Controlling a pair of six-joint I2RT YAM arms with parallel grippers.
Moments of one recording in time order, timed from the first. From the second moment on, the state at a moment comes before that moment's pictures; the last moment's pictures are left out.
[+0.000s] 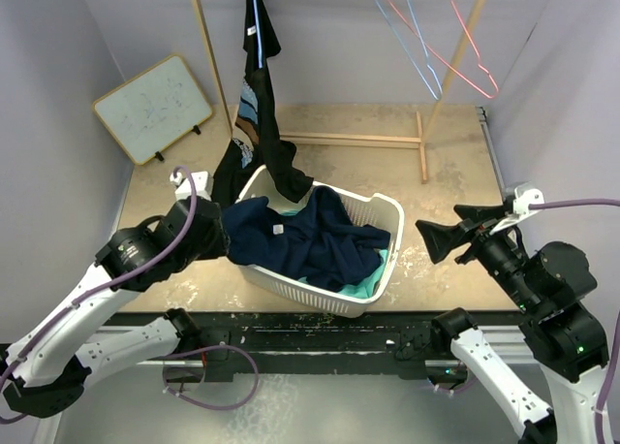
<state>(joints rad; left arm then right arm) -0.80 0.86 1.17 -1.19 -0.45 -0.76 0.40 0.45 1.16 -0.77 -0.07 0.20</state>
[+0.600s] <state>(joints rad) -0.80 1.37 1.30 -0.73 -0.13 -0.54 0.40 0.41 1.12 -0.79 -0.07 0.22</state>
